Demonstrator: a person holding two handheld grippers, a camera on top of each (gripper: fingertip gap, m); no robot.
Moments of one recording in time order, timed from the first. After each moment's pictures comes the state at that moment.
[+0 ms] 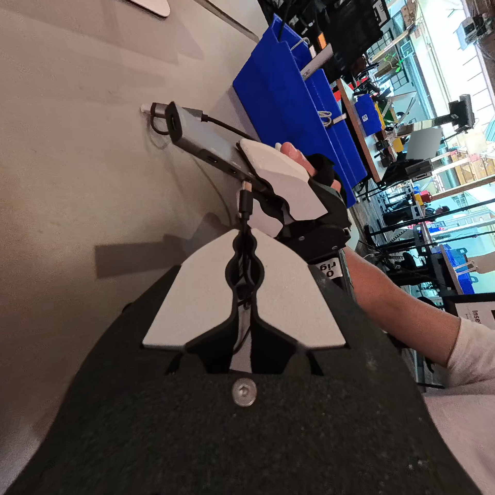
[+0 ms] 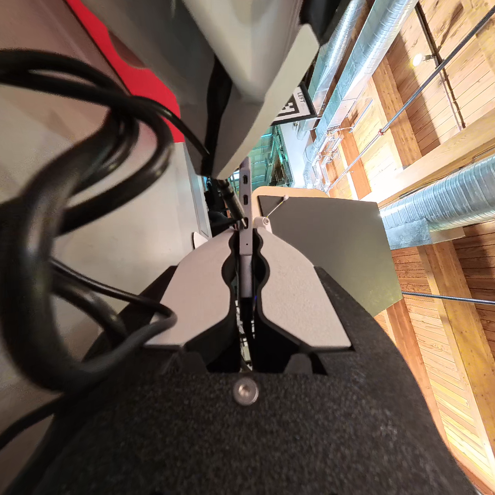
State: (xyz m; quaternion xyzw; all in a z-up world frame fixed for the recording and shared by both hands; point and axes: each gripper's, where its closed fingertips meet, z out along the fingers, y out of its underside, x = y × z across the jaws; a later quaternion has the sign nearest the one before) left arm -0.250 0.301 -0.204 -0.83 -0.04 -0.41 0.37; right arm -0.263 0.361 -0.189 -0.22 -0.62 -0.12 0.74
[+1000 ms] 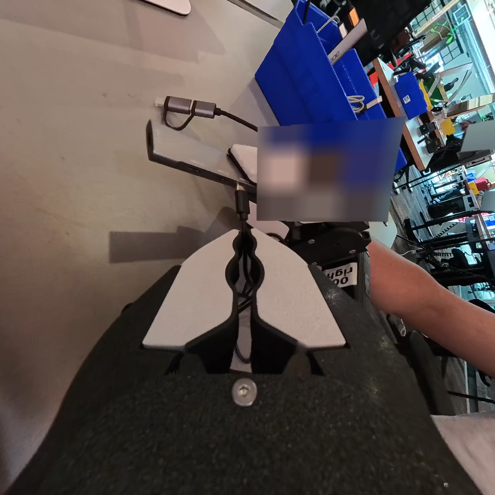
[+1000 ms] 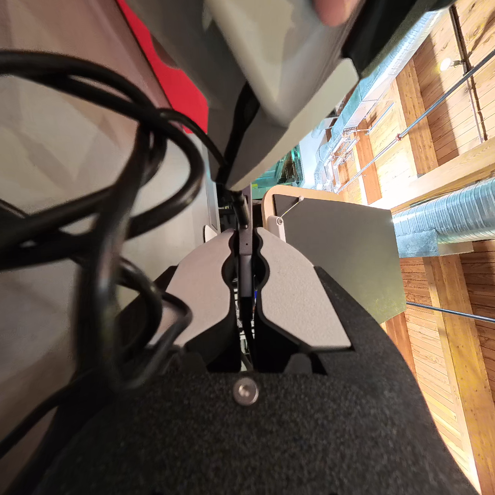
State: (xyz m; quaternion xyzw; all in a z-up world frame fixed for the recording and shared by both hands) left arm -0.253 0.305 -0.216 -0.86 -0.03 -0.35 0.37; right arm -0.269 0.362 -0.205 -0.21 -0.65 -0.15 0.71
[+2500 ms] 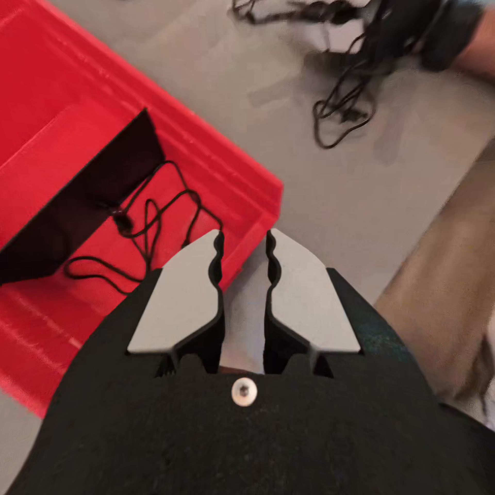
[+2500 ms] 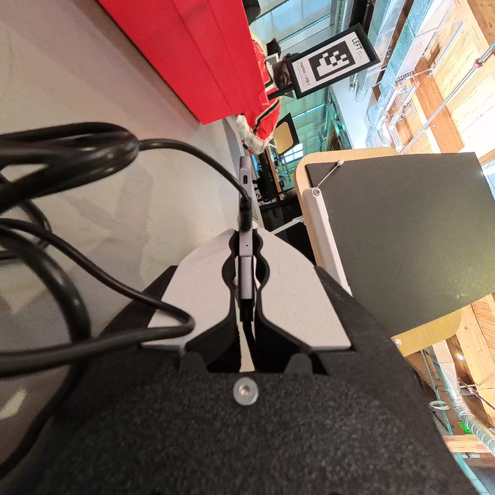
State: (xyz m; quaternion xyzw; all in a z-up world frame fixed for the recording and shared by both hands) left arm -0.413 0.178 -0.180 -0.91 0.21 -0.12 0.32; right arm -0.260 0.384 -0.221 -0.32 -0.66 -0.04 0.68
